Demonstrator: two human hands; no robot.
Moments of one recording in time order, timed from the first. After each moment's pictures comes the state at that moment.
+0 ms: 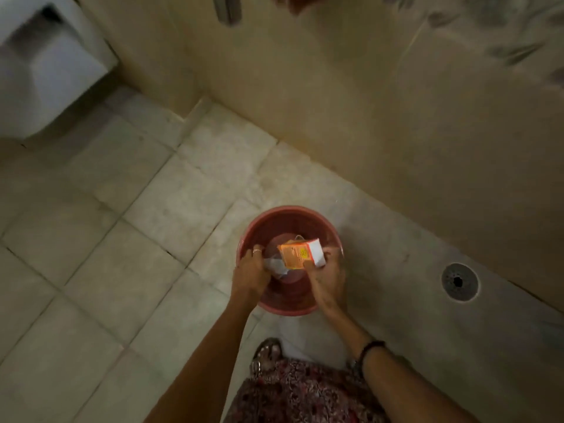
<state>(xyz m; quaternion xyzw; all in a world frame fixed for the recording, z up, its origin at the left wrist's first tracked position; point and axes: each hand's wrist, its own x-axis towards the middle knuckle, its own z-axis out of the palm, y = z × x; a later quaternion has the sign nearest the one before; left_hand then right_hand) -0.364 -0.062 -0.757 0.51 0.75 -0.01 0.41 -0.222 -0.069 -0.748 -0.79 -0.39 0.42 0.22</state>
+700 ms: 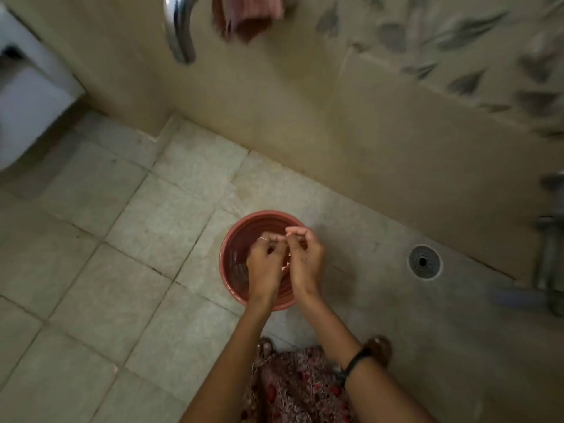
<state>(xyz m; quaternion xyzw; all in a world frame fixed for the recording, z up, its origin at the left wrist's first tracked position) -0.295 -0.056 -0.641 0.33 0.70 0.33 0.54 -0.237 -0.054 -0.650 -0.74 -0.30 0.43 0.42</state>
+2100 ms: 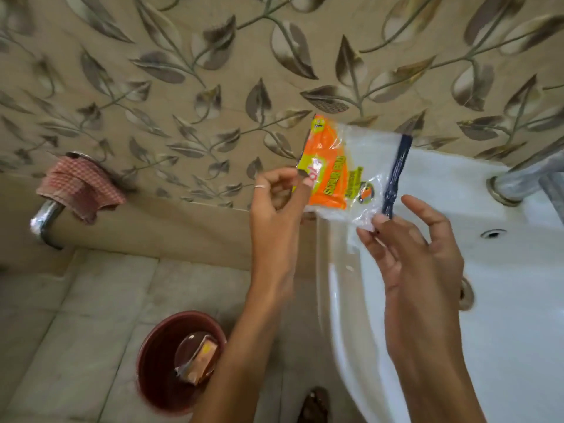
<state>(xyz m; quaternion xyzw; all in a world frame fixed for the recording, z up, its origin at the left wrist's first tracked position) -0.053 -0.004 -0.281 0.40 0.40 0.51 0.64 0.015 -0.091 -0.250 -0.57 -0.14 0.29 0.76</state>
